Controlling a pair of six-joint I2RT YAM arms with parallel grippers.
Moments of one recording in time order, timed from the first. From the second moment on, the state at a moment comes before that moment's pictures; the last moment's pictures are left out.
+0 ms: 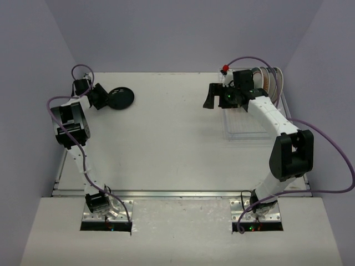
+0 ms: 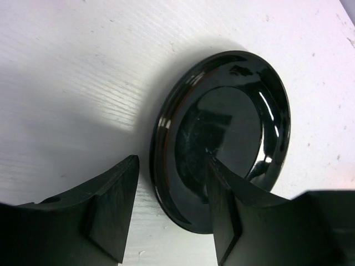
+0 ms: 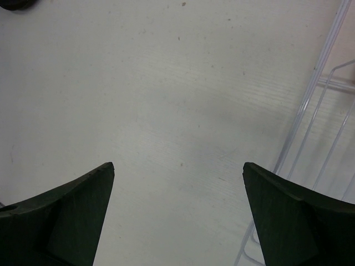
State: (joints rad) left arm 0.34 2.26 1.60 -0.12 0.33 -0.46; right arm 0.20 1.69 1.36 -0.45 -0.33 0.18
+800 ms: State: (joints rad) left arm -0.01 1.45 1.08 -0.02 -0.07 -0.05; right arm 0.13 1.91 1.61 -0.33 0.26 -0.05
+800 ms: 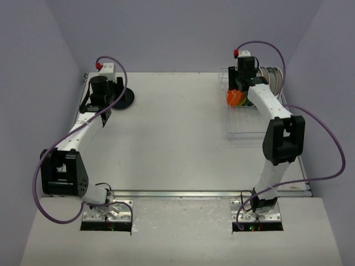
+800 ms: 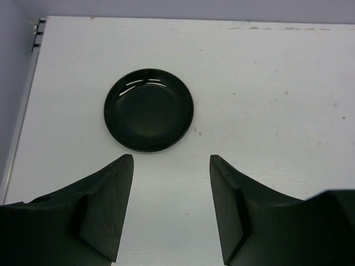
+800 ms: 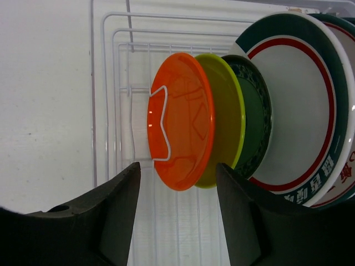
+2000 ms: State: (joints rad) left arm 0.01 1.48 1.12 -0.15 -0.11 -0.03; right arm 0.08 1.92 1.68 -0.30 0.36 -0.11
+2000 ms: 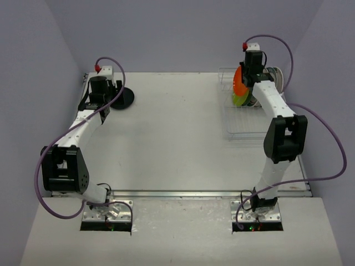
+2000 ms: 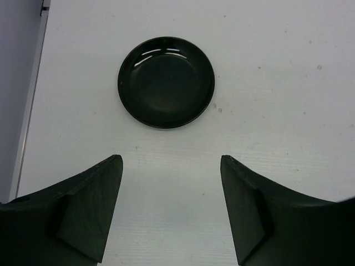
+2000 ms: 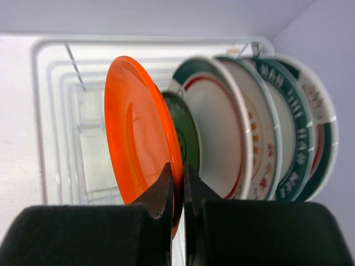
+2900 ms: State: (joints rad) left arm -0.20 1.38 1.18 -0.24 0.72 -0.13; right arm 0.45 1.51 1.35 -0.36 -0.53 0.05
